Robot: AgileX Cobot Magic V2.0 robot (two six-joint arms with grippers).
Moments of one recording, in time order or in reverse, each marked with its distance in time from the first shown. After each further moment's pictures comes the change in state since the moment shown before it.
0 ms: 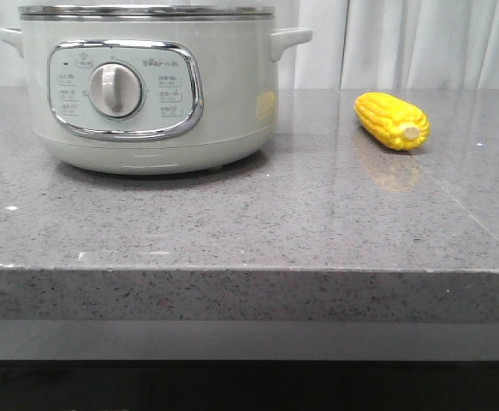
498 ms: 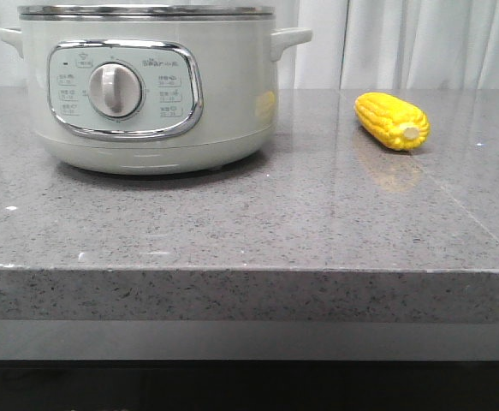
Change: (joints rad) left arm 0.000 0.089 -0.455 0.002 0.267 0.000; right arm 0.000 0.094 -0.518 0.000 0.315 0.000
